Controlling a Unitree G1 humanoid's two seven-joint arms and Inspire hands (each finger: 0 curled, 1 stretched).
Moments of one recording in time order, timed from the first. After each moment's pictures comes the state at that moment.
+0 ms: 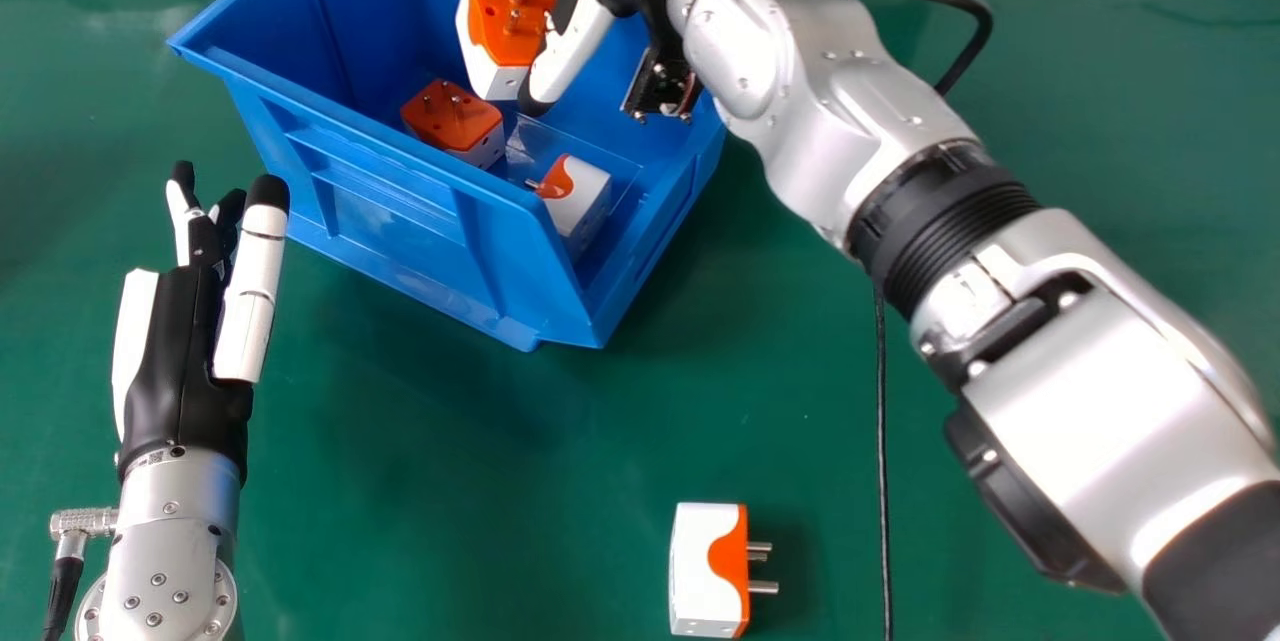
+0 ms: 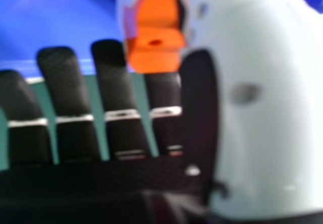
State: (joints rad) left arm 0.07 0.21 0.21 -0.06 0.05 0.10 0.03; right arm -1.31 0.02 0.47 1.17 -0.69 0.03 0.00
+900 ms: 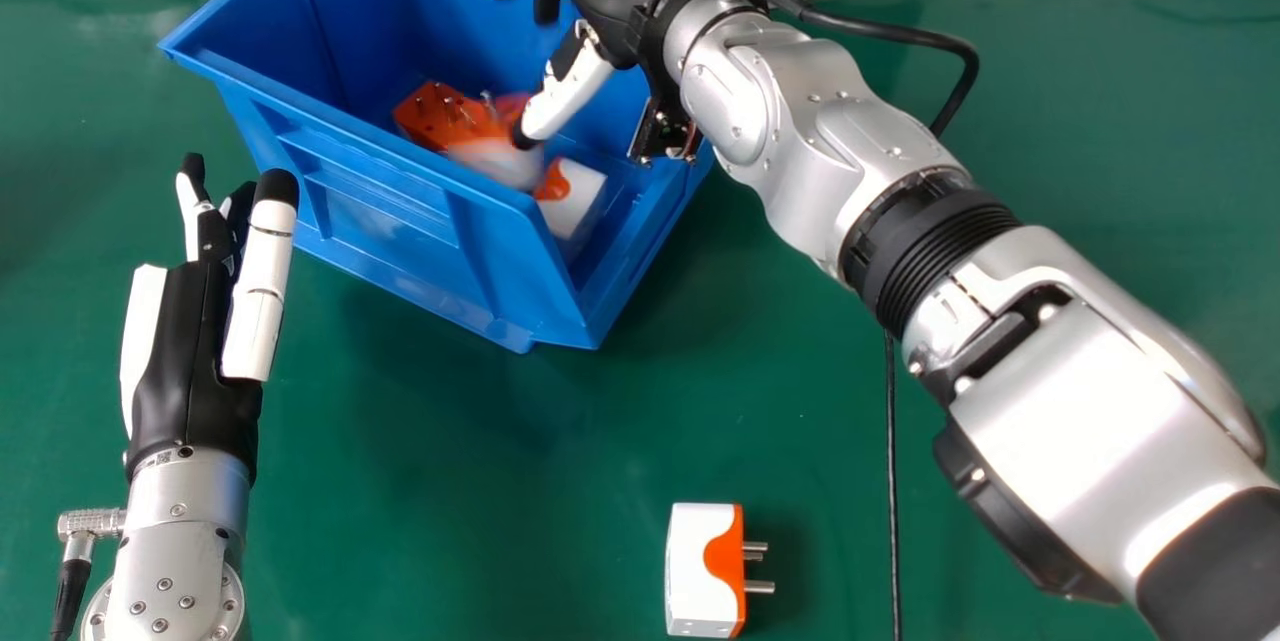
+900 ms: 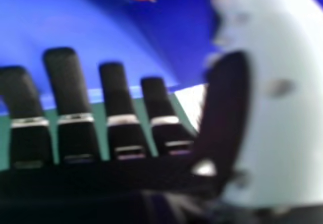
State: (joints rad) left arm 0.09 0.19 0.20 -0.10 0.04 0.10 0.03; right arm -1.28 0.01 0.52 1.21 -0.67 -0.02 -0.02
